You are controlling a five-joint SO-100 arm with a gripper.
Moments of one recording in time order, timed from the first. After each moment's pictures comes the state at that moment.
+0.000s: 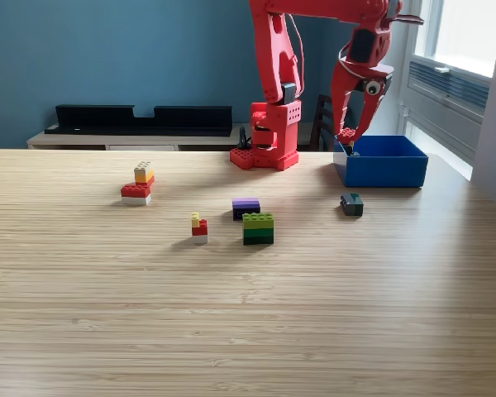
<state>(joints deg) -58.5 106.1 103.9 93.3 -5.4</state>
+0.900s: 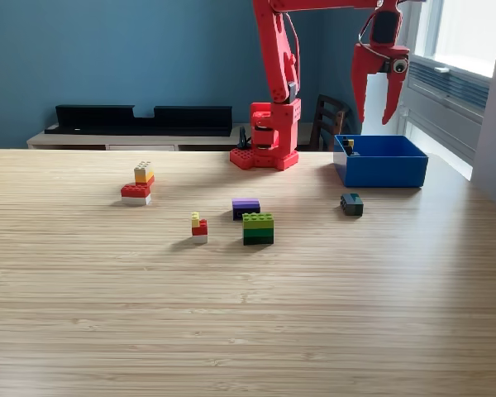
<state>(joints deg) -64.7 106.1 96.5 93.6 -7.2</state>
